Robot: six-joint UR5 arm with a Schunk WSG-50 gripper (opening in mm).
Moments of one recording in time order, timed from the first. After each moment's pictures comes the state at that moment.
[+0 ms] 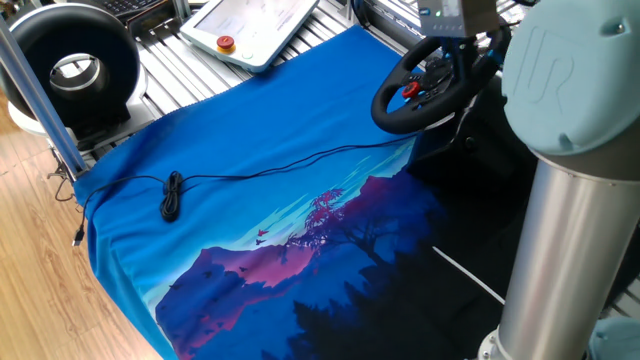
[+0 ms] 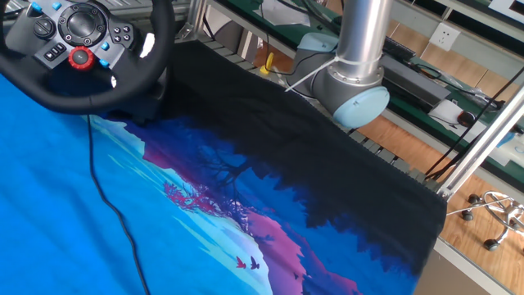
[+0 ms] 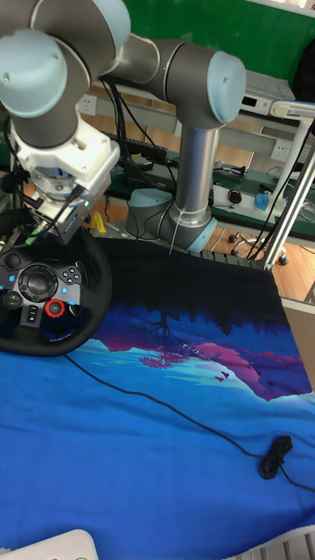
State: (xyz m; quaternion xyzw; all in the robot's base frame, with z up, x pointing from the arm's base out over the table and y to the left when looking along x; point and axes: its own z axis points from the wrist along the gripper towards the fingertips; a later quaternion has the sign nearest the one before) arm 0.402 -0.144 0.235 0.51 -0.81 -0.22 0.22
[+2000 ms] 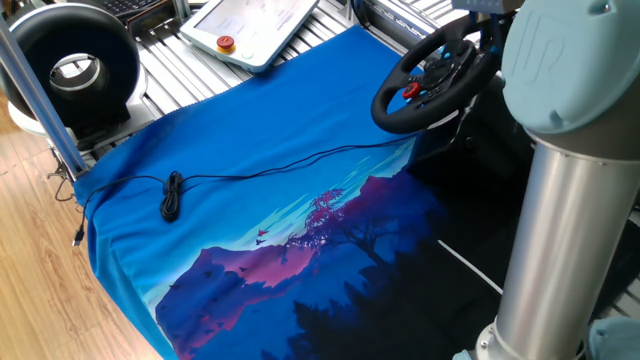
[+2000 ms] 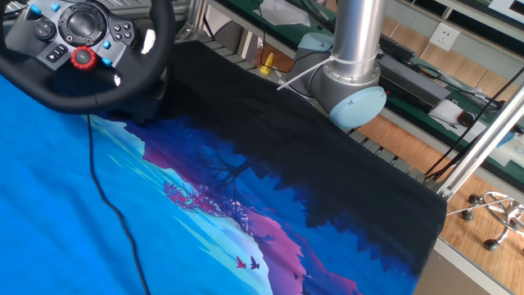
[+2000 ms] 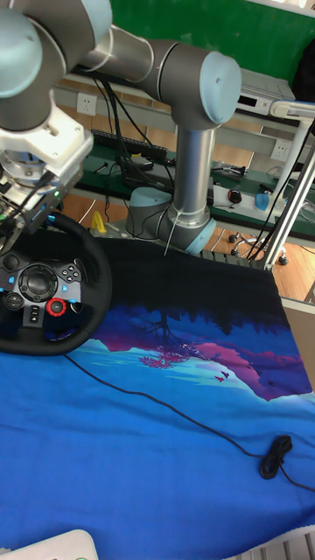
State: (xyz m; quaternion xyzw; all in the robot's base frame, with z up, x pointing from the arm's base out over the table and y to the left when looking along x) arm 0.403 -0.193 0.239 0.50 -0.81 -0.18 0.24
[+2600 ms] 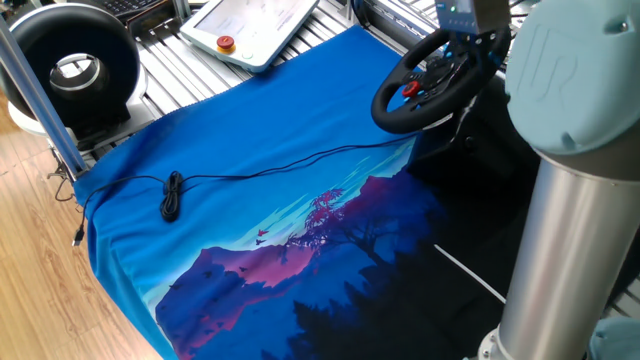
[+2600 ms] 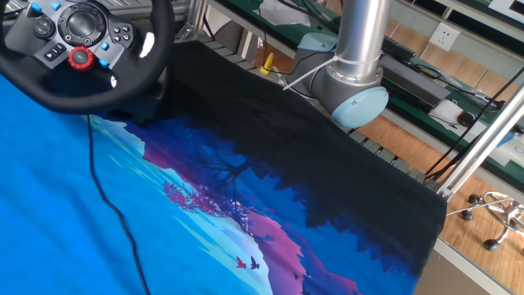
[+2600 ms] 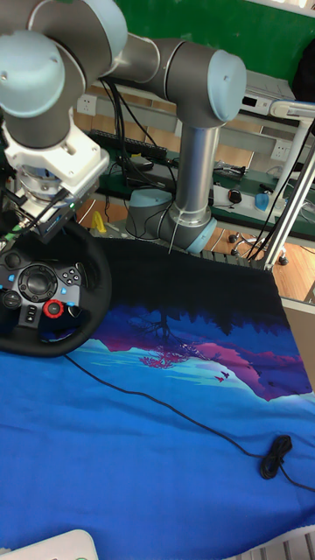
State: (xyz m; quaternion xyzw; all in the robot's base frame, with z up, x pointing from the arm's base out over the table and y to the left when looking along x) arm 0.406 -0.169 0.220 0.47 -0.83 -0.17 0.24
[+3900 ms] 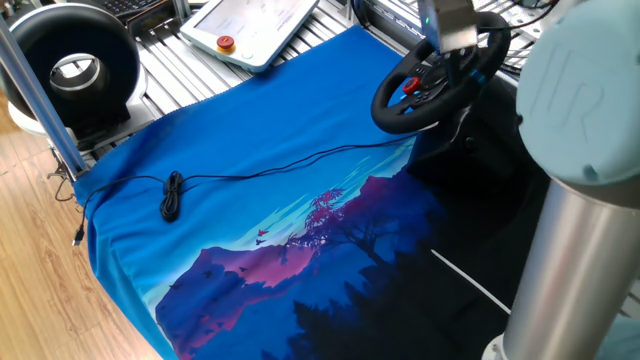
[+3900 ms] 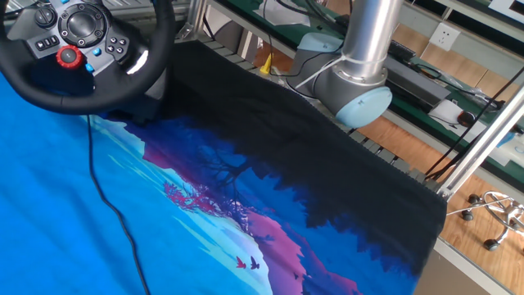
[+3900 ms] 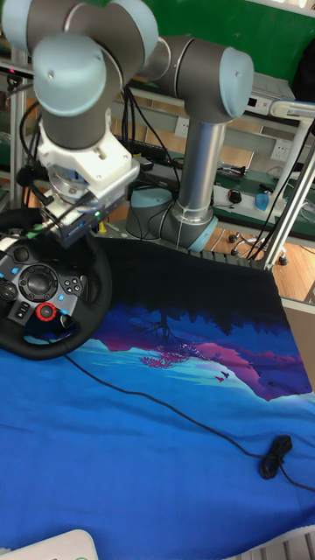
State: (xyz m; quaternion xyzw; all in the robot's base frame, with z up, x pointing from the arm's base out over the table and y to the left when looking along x) arm 0.418 -0.132 0.226 0.42 -0.87 -0.14 0.23
